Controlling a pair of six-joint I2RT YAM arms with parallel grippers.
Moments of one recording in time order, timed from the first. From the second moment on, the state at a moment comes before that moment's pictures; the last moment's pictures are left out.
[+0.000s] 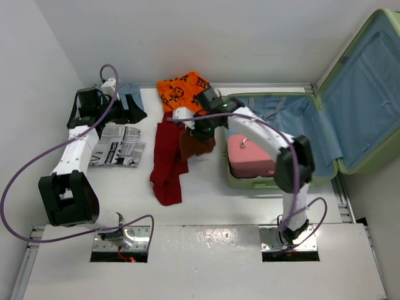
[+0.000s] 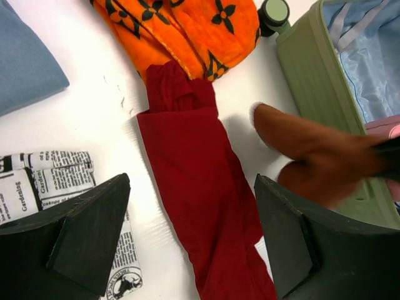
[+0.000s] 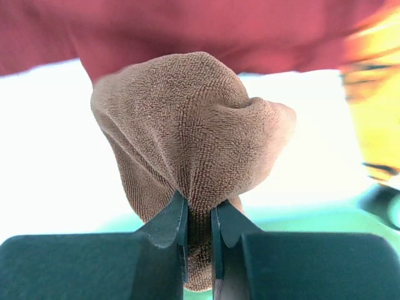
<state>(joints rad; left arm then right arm) 0.17 1.43 1.17 -0.28 0.66 -0.09 0.66 2.00 1.74 -0.81 -0.30 -0.81</state>
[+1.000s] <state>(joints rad) 0.09 1.44 1.18 -0.18 0.61 -0.13 -0.12 1.28 1.12 -0.74 -0.05 -0.59</state>
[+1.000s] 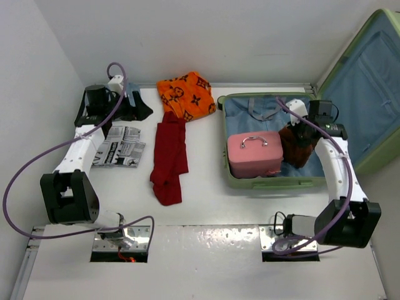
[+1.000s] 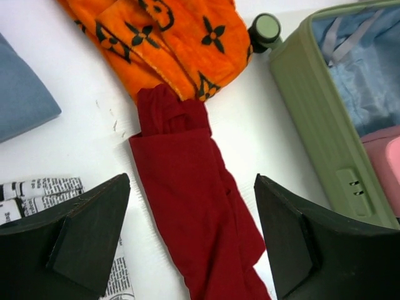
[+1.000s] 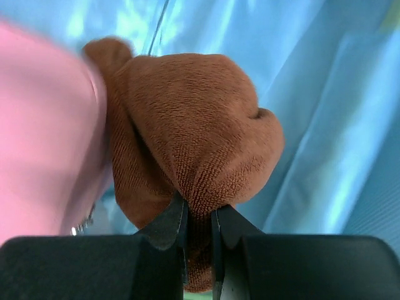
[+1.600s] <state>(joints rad) -0.10 1.44 1.08 -0.36 0.29 -0.04 -0.22 1.28 1.11 -0.95 -0.09 -0.41</state>
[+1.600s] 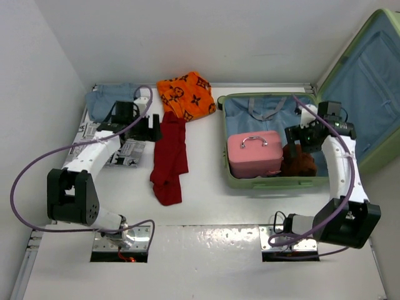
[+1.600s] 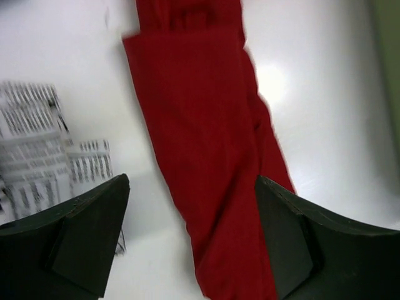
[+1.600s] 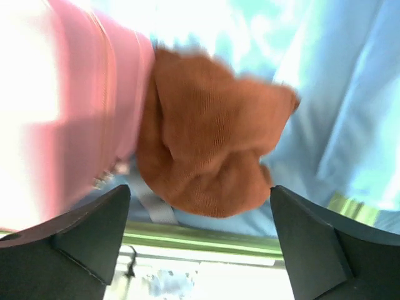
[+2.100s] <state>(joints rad) -0.28 1.62 1.03 -0.38 -0.04 -0.21 -0.10 1.23 1.35 -0.88 -0.50 -0.27</state>
